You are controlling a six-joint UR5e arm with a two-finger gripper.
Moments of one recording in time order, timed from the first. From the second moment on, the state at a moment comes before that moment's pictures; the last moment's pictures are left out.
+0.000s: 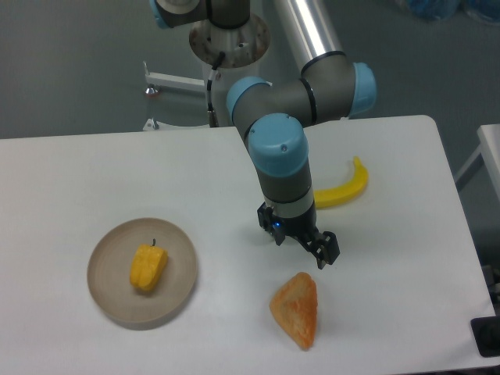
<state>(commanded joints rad) 2.16 -2.11 -1.26 -1.11 1.71 0.99</state>
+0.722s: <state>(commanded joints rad) 2.11 -2.09 -1.27 -1.11 1.53 0.45</state>
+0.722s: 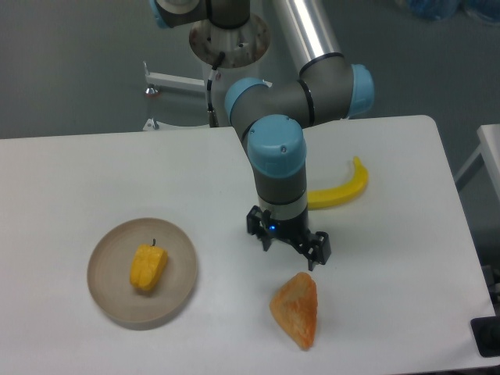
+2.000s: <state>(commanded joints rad) 1.88 -2.08 -1.40 -1.09 1.49 0.31</state>
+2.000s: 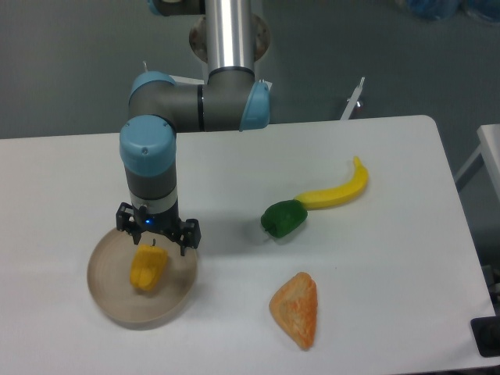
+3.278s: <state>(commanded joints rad) 1.84 -2.13 -1.44 -1.05 1.49 0.31</state>
